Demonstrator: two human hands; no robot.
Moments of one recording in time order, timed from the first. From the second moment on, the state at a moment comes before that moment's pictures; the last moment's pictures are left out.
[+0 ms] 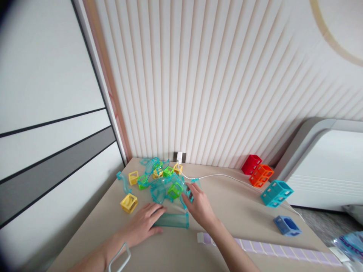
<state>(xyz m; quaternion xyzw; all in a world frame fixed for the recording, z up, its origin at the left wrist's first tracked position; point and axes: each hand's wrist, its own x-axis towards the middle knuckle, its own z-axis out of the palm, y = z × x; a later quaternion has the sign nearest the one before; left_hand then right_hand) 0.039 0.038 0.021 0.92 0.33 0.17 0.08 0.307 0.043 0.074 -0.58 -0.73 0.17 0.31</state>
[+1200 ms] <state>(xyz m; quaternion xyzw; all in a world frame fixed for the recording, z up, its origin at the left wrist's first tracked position) 0.011 0.047 -0.022 0.88 0.33 0.31 0.11 0.330 -0.018 0.021 -0.51 -0.81 0.16 0.26</state>
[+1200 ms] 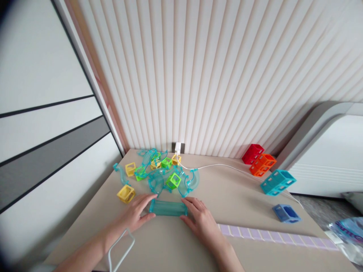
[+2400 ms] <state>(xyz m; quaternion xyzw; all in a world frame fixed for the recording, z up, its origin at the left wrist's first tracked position) 0.002 0.045 -0.023 0.86 0.37 0.29 0.20 0.334 -0.017 0.011 -0.50 -0.82 0.12 0.26</state>
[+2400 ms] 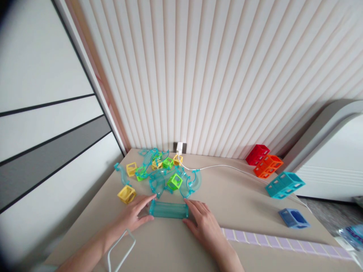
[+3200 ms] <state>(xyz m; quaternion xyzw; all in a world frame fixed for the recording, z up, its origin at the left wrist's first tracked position) 0.002 0.044 -0.024 0.86 0.38 0.29 0.20 0.335 -0.016 0.009 -0.51 -0.81 0.14 0.24</state>
